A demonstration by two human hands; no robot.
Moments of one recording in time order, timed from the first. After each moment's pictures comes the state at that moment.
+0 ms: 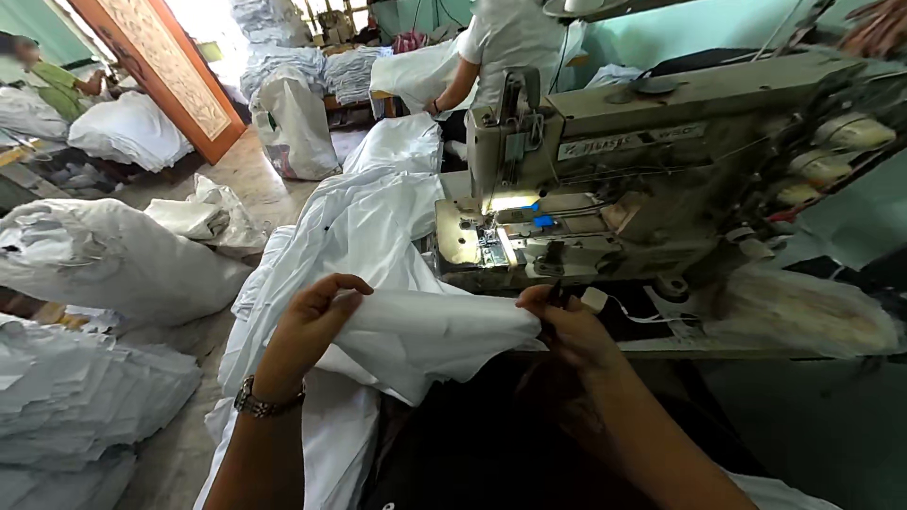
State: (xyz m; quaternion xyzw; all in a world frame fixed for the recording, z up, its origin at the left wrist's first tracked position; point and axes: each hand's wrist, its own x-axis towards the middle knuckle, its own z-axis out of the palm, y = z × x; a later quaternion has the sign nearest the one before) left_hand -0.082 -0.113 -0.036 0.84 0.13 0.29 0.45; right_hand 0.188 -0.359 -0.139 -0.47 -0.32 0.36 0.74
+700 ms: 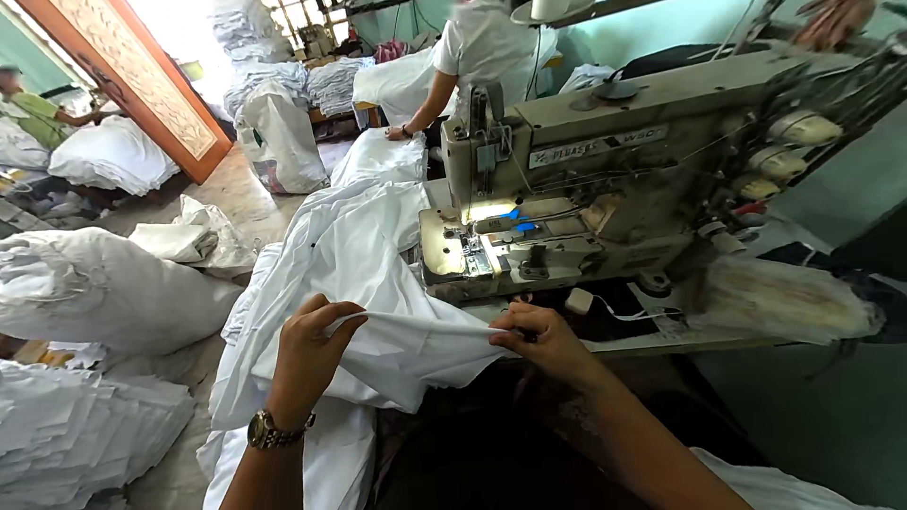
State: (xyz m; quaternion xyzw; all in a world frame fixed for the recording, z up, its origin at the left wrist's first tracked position) left_hand -0.061 -0.113 -0.060 0.89 0.15 0.36 0.22; right_hand 0.195 -0.362 -0.148 -0.61 -0.55 0.11 0.56
